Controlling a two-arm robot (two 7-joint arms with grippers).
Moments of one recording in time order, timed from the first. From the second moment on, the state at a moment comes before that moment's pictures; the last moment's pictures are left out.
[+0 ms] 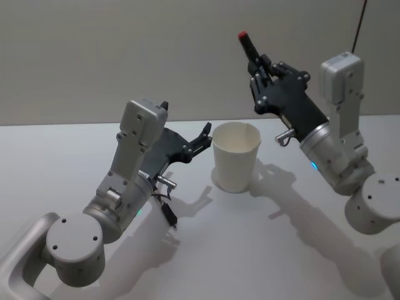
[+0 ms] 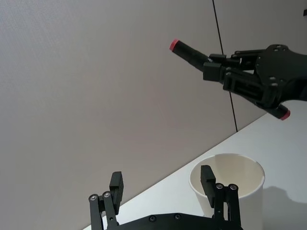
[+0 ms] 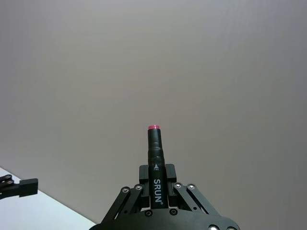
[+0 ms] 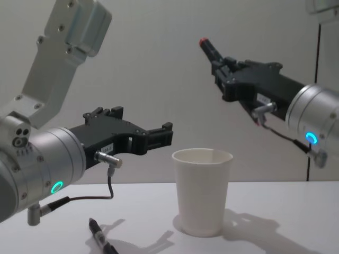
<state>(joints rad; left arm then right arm) -0.24 0.38 0.45 -1.63 -0.20 0.01 -0.01 0.35 0.07 -0.27 -1.38 0.00 -0.24 0.26</state>
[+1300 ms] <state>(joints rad) -0.24 0.38 0.45 -1.63 -0.20 0.01 -0.01 0.46 0.00 -0.31 -1.12 0.05 -0.41 0.35</state>
